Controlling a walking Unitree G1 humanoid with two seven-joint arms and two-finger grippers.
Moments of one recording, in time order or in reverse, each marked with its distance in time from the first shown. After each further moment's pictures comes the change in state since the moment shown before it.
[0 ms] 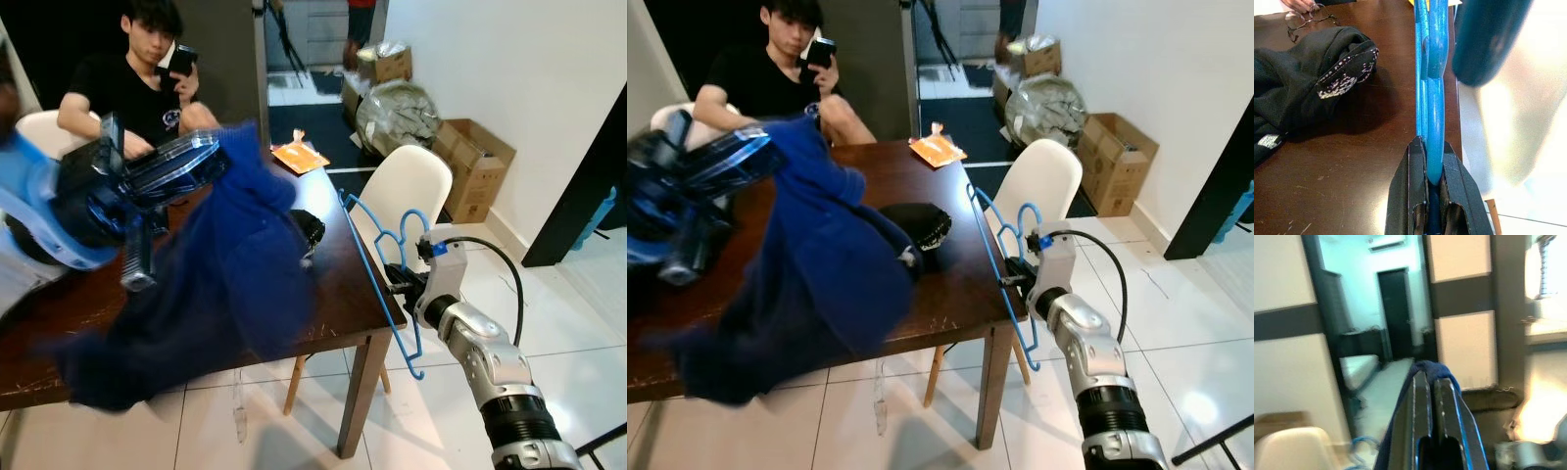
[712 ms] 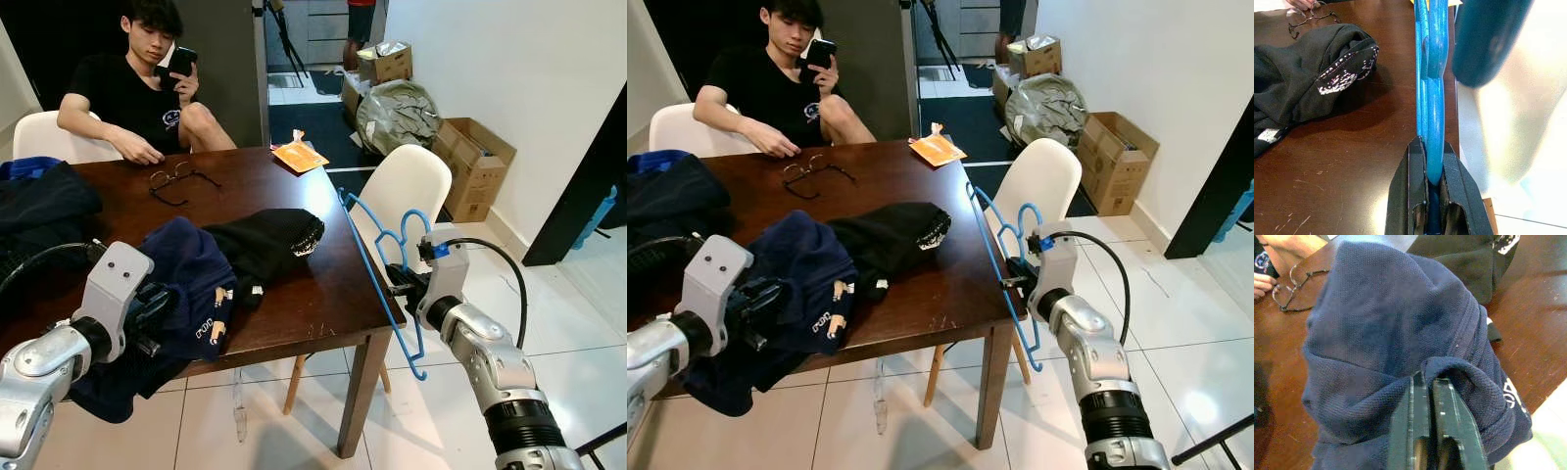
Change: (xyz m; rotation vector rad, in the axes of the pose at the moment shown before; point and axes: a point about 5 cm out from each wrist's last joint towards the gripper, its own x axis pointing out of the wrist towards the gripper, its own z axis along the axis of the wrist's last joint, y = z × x) left arm -0.152 0.029 -0.149 0.248 0.927 0.851; right arm -0.005 0.001 0.001 -0.019 -0.001 0.010
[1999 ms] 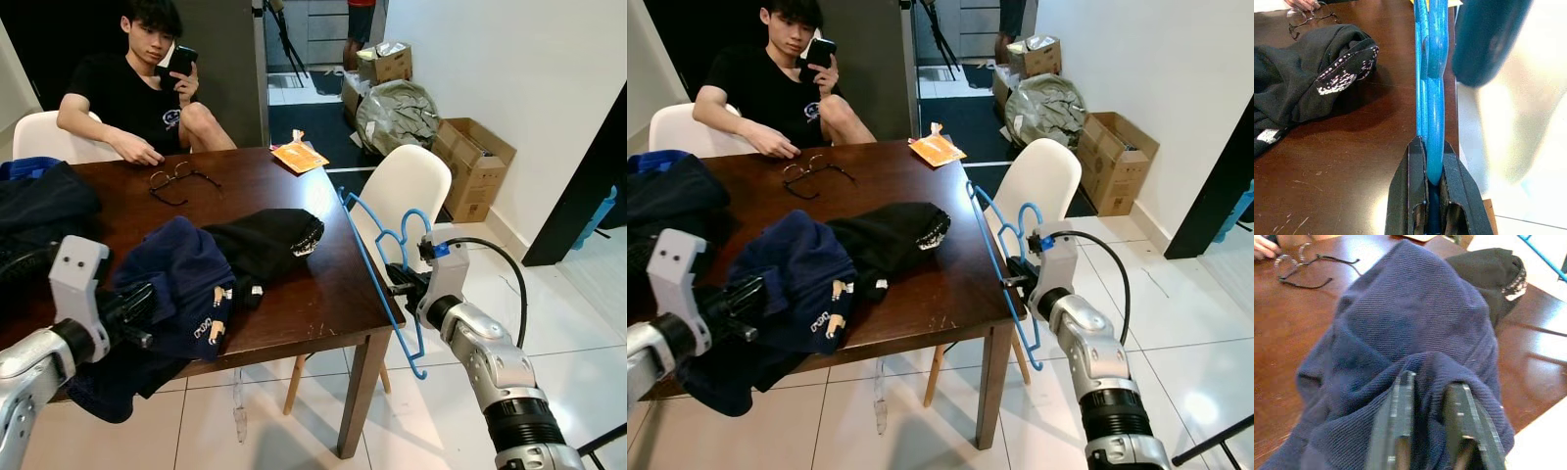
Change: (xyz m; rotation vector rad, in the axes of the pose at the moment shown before) left arm -0.010 0.014 -0.010 -0.309 -0.074 0.070; right arm 0.001 -0.001 -0.001 -0.001 -0.001 0.001
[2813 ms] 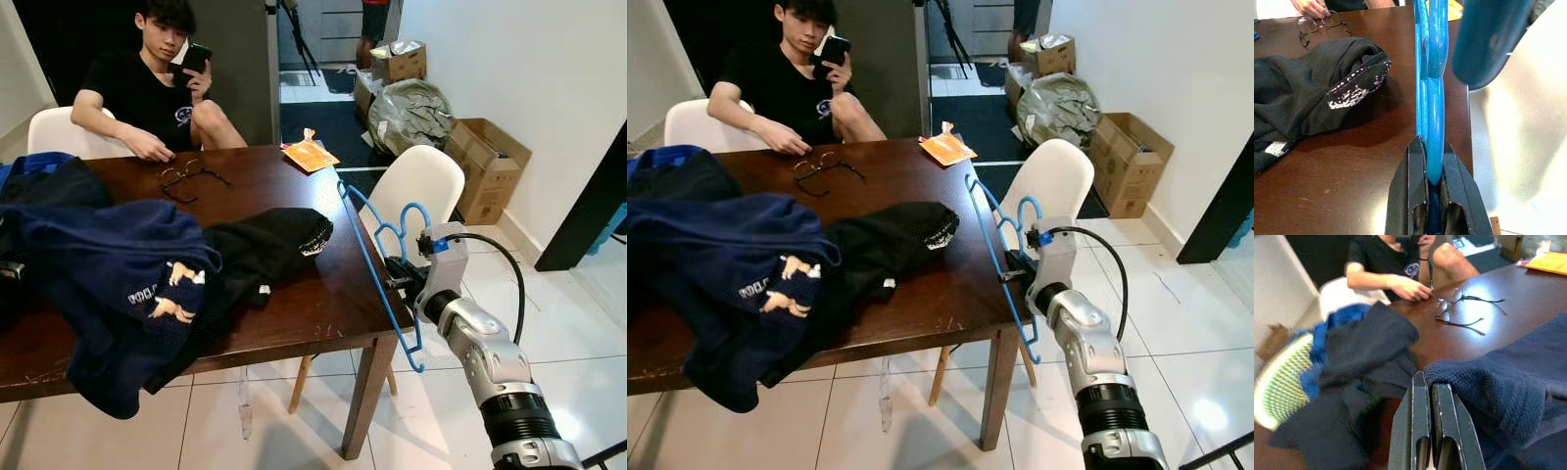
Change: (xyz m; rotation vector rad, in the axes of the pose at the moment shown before) left arm -0.039 0.094 0.066 0.180 -0.084 0.408; right arm 0.004 0.002 0.007 -0.007 -0.034 -0.004
